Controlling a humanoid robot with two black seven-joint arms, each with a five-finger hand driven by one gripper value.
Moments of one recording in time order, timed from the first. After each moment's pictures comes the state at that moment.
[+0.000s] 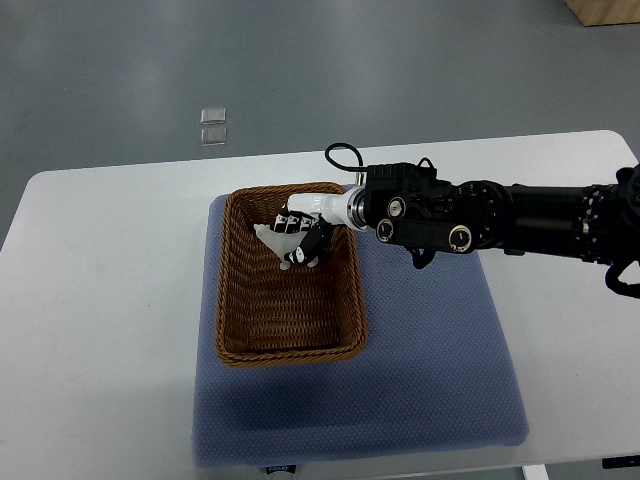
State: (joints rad) left arm -0.02 0.00 -0.18 -0.18 0.03 -0.02 0.14; right arm 1.36 0.00 -0.37 0.85 -0.56 0.03 -0.04
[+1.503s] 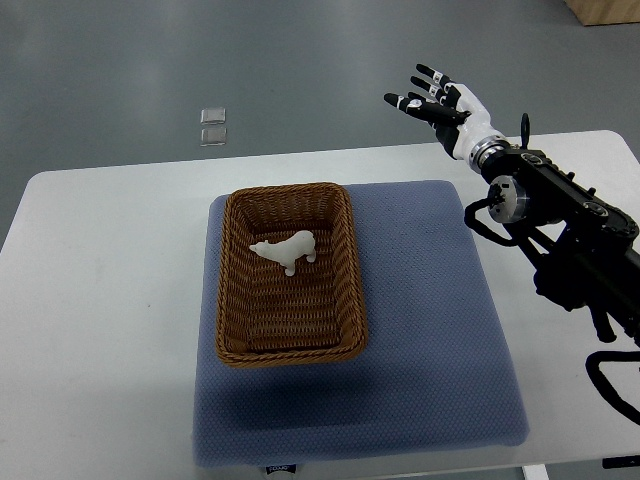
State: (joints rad) left arm -0.02 0.00 -0.18 -0.18 0.03 -0.02 0.15; right arm 0.78 -0.09 1.02 0.77 -0.53 -0.13 0.09
